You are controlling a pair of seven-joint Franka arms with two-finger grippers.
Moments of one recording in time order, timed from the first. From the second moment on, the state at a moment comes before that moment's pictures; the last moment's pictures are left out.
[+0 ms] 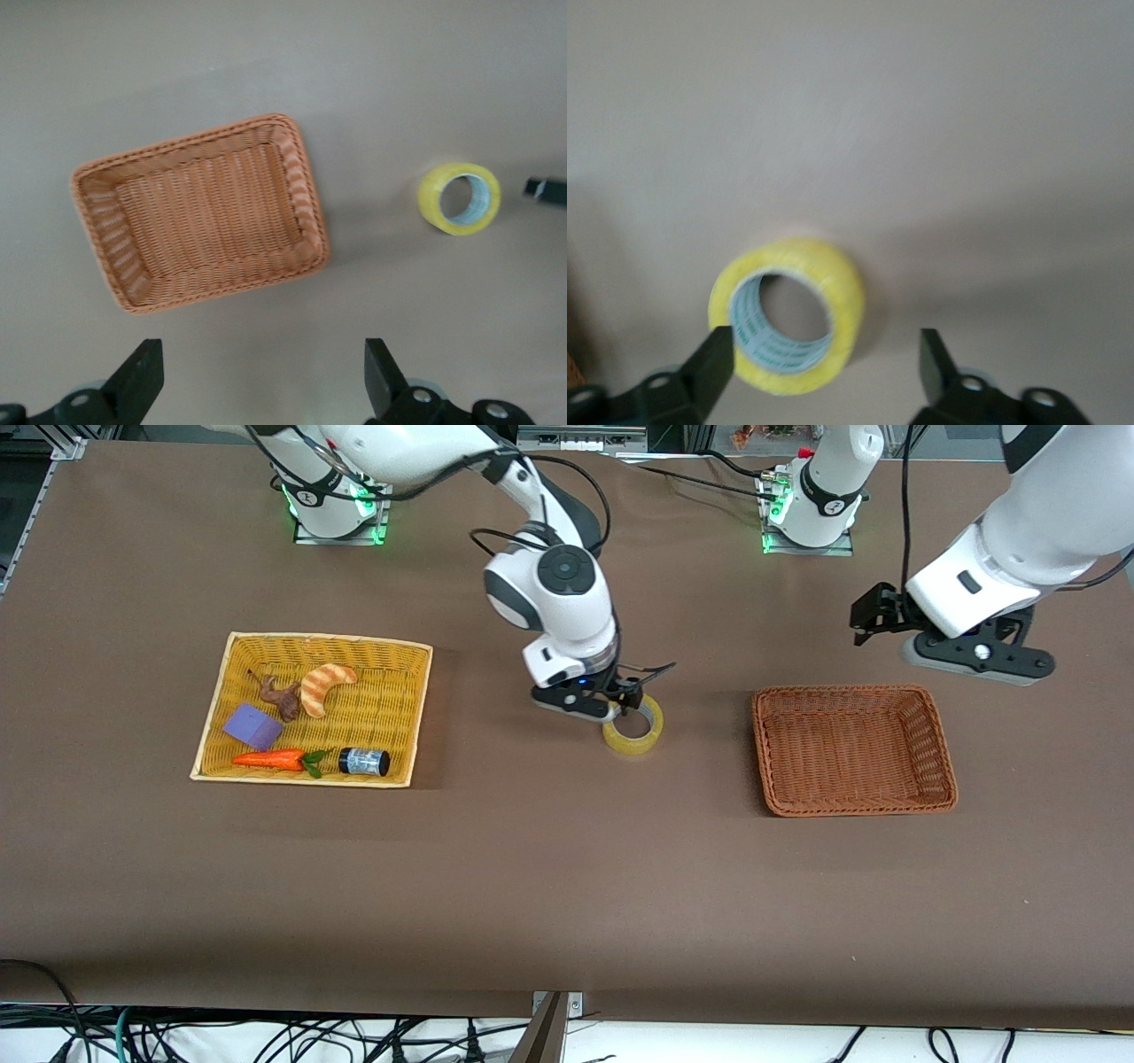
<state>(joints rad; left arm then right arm) -0.08 0.08 -0.16 -1.54 -0.01 1.51 -0.03 0.65 0.65 0.20 -1.43 -0.11 2.23 1.20</state>
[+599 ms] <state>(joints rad) -0.10 0.25 -0.22 -1.54 -0.03 1.54 -0.04 0.20 0.08 0.09 -1.61 0.05 1.63 0.12</state>
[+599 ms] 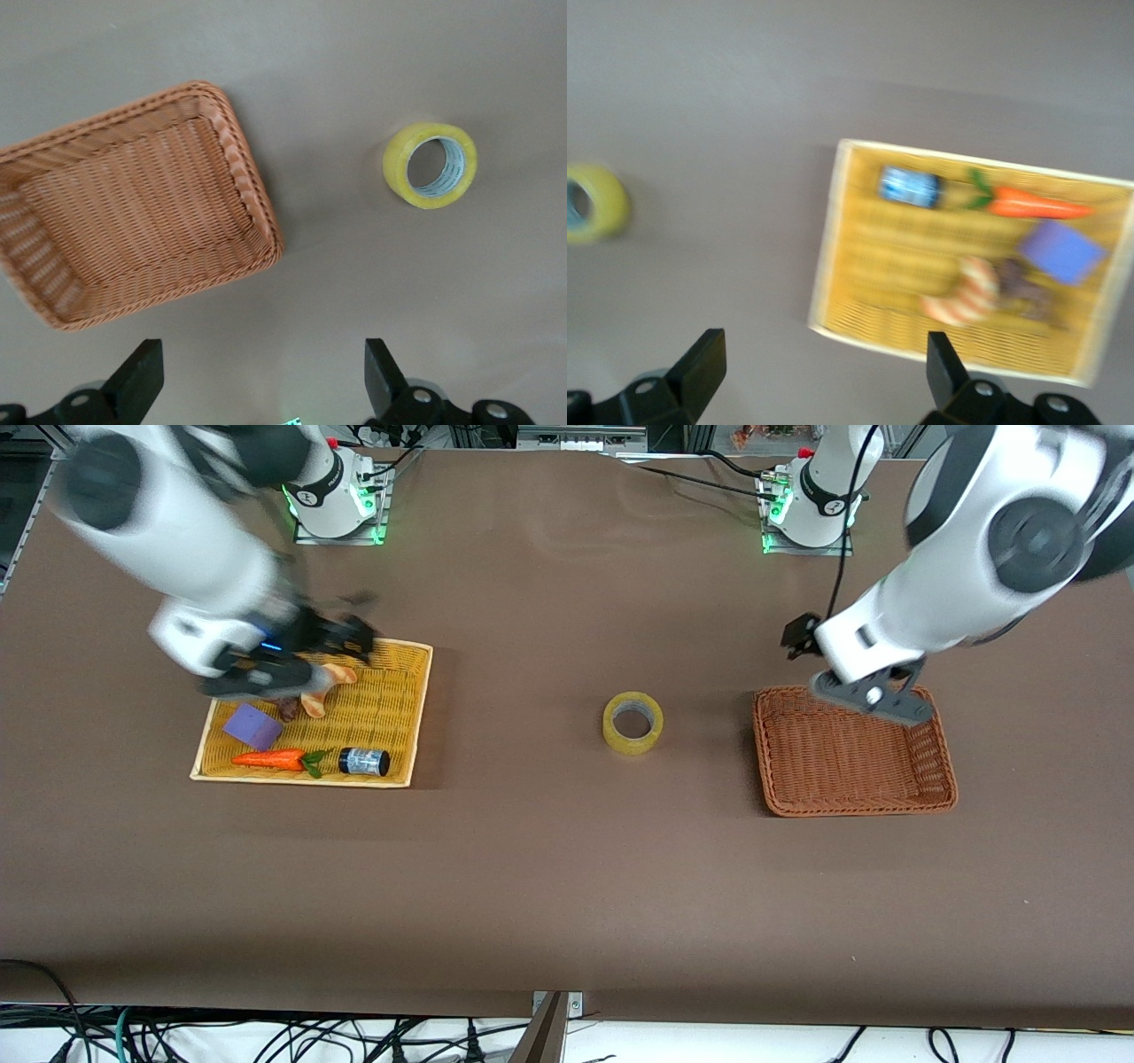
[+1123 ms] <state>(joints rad) -0.21 0.47 -0.25 -1.63 -0.03 1.85 -0.16 0.17 0.02 -0.16 -1.66 0.03 1.58 -0.23</state>
